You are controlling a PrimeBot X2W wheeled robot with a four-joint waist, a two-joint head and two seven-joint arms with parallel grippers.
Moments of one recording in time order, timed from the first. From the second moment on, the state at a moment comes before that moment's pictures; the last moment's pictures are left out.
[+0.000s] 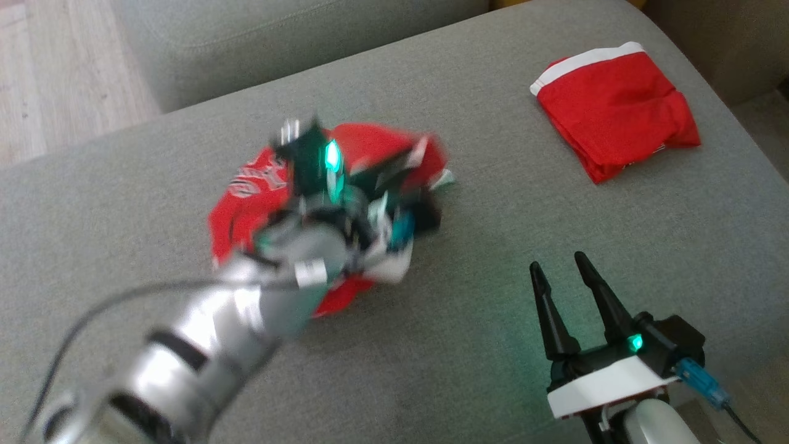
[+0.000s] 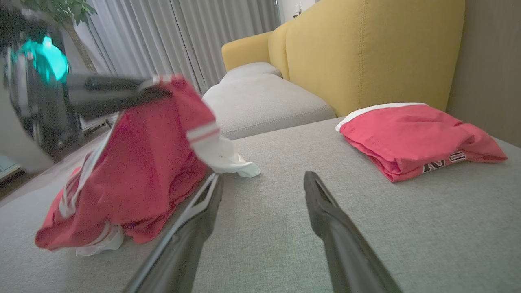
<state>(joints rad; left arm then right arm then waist) -0.83 0.11 -0.92 0.67 0.21 -0.03 0.12 -0.01 -0.07 0.25 0.20 0.24 0.12 -0.26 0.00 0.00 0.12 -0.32</state>
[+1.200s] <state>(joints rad) -0.33 0.27 -0.40 0.62 -0.38 0.04 -0.17 0.01 -0.08 0.21 0.18 0.24 0.12 -0.26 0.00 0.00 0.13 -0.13</state>
